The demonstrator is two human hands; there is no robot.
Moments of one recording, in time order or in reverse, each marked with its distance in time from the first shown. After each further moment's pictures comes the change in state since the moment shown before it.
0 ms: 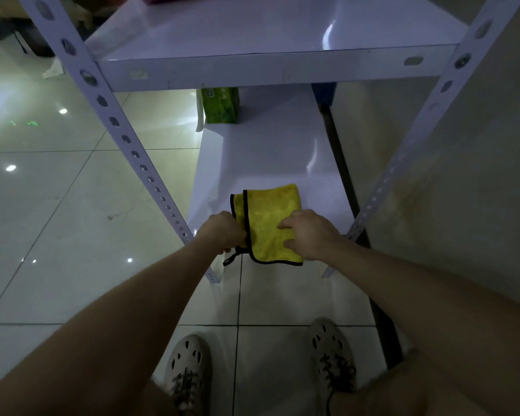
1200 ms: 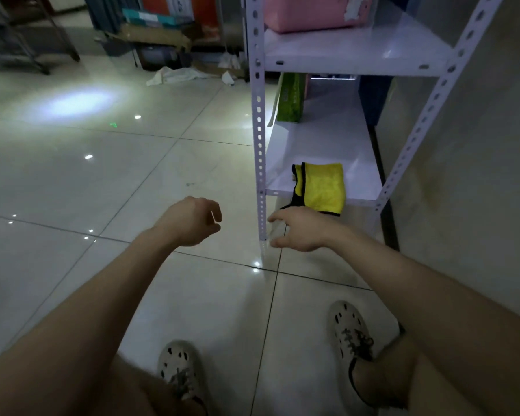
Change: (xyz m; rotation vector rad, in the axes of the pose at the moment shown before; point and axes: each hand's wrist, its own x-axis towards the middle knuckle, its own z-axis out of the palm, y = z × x) left_hand -0.323 -0.165 -0.053 0.376 0.335 0.184; right_hand -0.183 -0.188 0.004 -0.038 -0.090 -0.278
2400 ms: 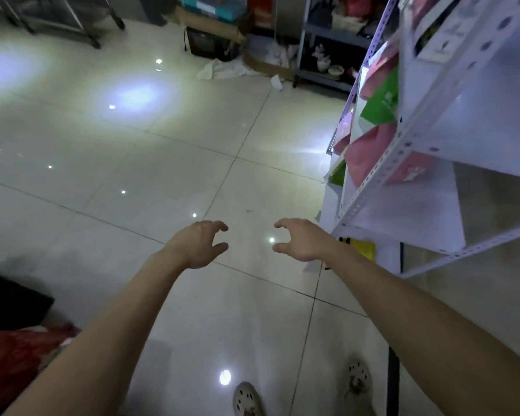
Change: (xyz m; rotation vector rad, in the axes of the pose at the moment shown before) left_hand -0.059 -0.203 -0.478 -0.204 -0.263 -0.124; right_hand 0.079 -0.351 -0.400 0.148 -0.229 0.071
